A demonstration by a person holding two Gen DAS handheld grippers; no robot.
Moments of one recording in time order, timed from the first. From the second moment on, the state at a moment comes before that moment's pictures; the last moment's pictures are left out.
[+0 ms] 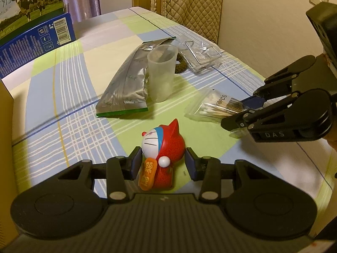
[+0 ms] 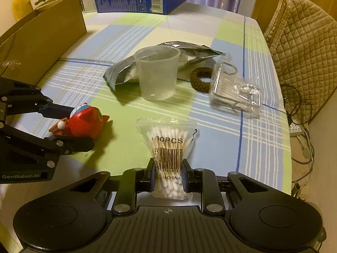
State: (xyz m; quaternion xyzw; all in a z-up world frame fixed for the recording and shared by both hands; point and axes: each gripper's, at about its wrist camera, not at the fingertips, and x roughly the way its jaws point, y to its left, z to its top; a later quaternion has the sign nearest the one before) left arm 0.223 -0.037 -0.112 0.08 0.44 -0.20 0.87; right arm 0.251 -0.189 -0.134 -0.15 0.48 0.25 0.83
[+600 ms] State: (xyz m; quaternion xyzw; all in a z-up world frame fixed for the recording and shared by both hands) left arm 0.199 -0.020 -0.082 0.04 0.45 -0.18 0.87; right arm 0.218 -0.182 -0.082 -0.13 0.46 0.25 0.84
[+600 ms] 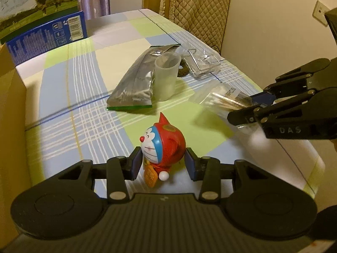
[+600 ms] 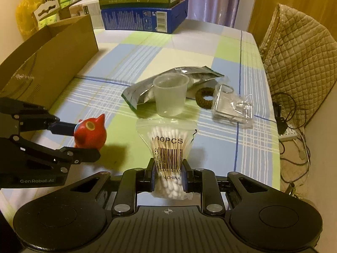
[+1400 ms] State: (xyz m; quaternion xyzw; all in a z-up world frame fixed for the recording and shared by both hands) left arm 0.148 0.022 -0.007 0.00 0.41 -0.15 0.90; right arm 0.157 -0.152 -0.006 -0.09 0.41 0.24 0.87
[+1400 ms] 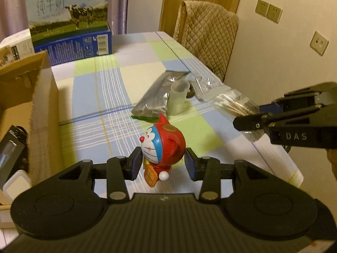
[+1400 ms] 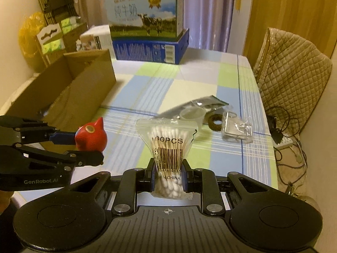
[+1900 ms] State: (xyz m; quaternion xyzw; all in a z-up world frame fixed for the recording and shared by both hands) left arm 0.099 0.047 0.039 -0.01 0.38 -0.14 0.92; right arm 0.106 -0.129 0.030 -0.09 0.38 0.25 0.89
